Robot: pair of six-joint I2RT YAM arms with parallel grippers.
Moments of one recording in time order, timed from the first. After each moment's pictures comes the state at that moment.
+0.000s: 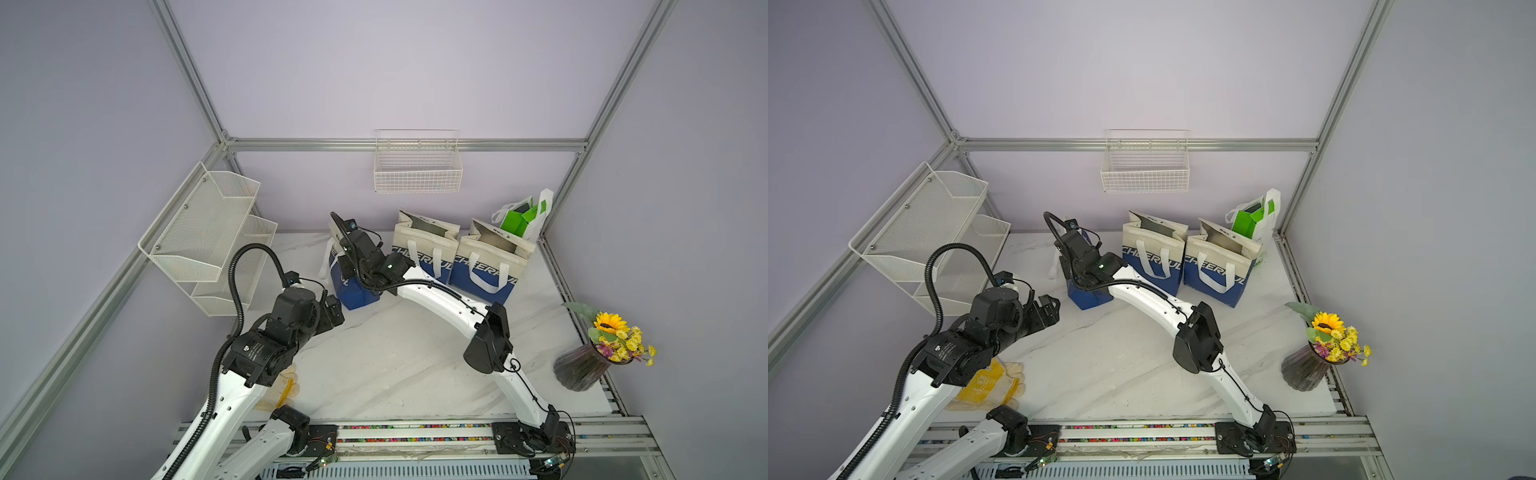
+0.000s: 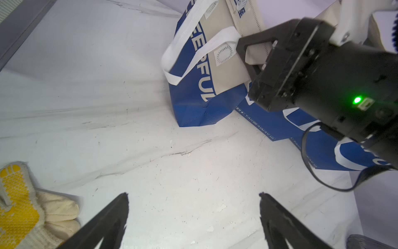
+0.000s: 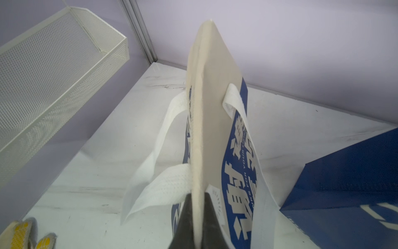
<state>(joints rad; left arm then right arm) -0.41 0.84 1.05 -0.91 -0.20 -0.70 0.92 2.32 2.39 -0.63 0.34 0.35</state>
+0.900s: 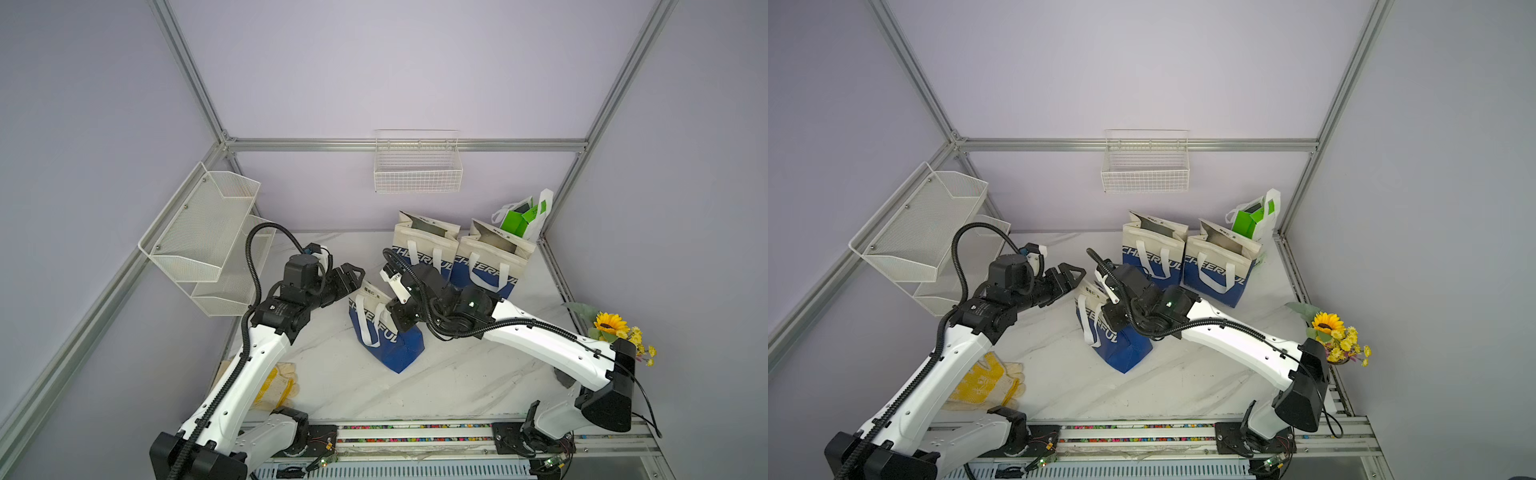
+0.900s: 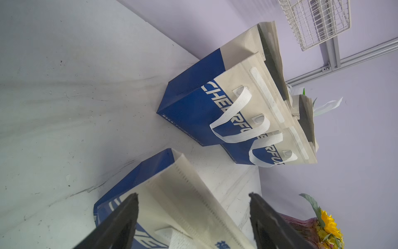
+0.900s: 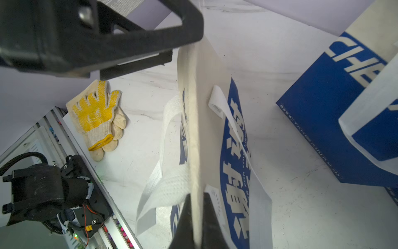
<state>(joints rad) -0.26 1.10 1.06 -0.49 0.26 -0.78 0.98 1.54 1.50 -0.68 0.08 0.29</state>
